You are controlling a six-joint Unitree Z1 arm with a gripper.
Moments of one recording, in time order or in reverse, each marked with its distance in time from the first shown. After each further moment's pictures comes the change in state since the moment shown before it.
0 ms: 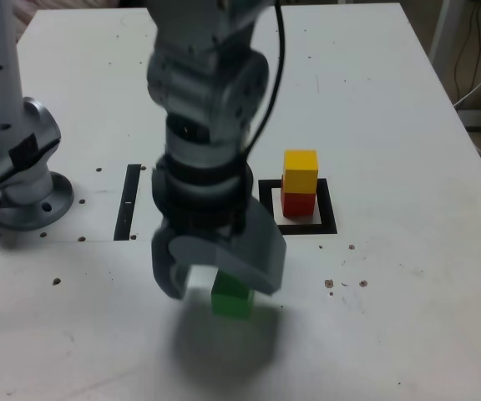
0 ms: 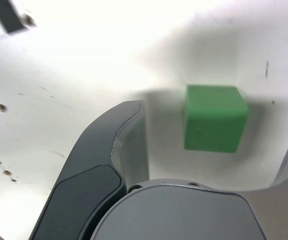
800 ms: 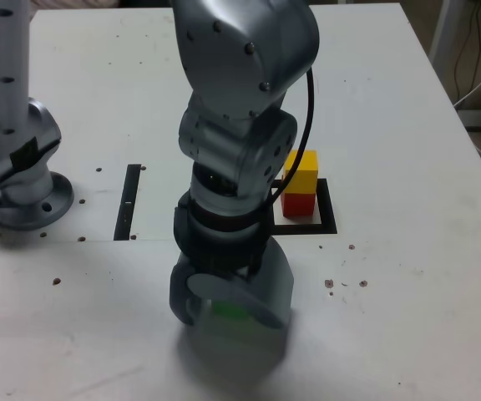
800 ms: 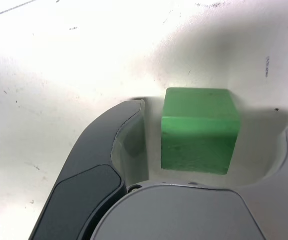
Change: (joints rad) arm -0.017 0.117 -0.035 -0.032 0.016 -0.001
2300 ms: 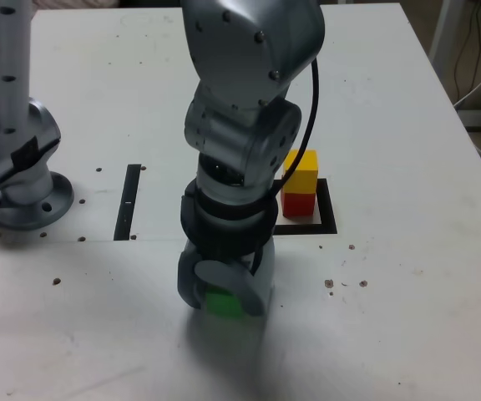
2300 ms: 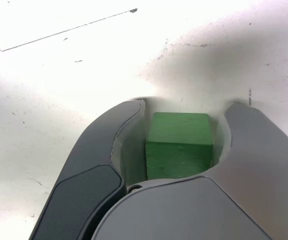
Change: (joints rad) arm 0.028 -0.005 -0.002 0.021 0.048 0.021
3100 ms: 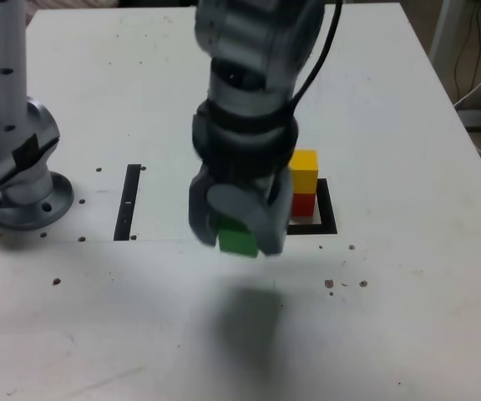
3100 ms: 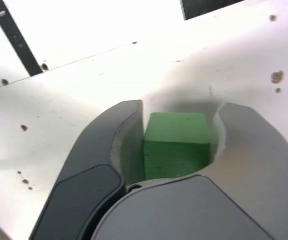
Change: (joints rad) arm 0.081 -0.060 -0.269 0.311 0.038 0.135
